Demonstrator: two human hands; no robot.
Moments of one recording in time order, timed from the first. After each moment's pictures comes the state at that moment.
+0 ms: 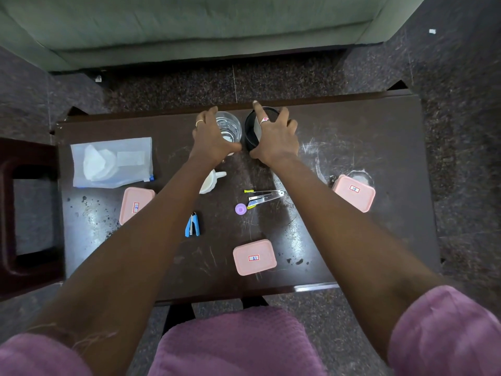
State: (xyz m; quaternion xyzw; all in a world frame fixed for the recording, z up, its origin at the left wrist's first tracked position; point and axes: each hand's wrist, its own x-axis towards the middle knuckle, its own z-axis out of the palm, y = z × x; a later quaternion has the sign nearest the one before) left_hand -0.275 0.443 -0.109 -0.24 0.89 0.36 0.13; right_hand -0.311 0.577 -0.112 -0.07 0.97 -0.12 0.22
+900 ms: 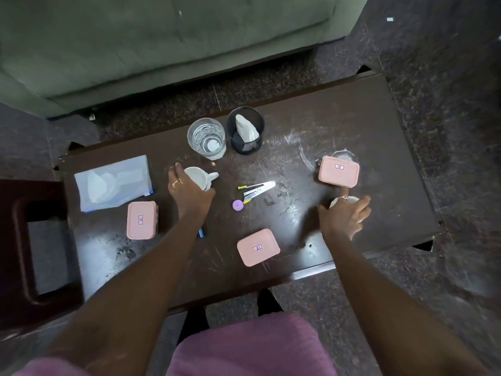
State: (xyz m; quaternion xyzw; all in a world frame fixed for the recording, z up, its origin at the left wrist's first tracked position) left_hand -0.171 0.442 -0.134 -0.31 0.90 0.30 0.06; right_hand -0.144 0.727 -0.140 0.37 0.91 -0.14 0.14
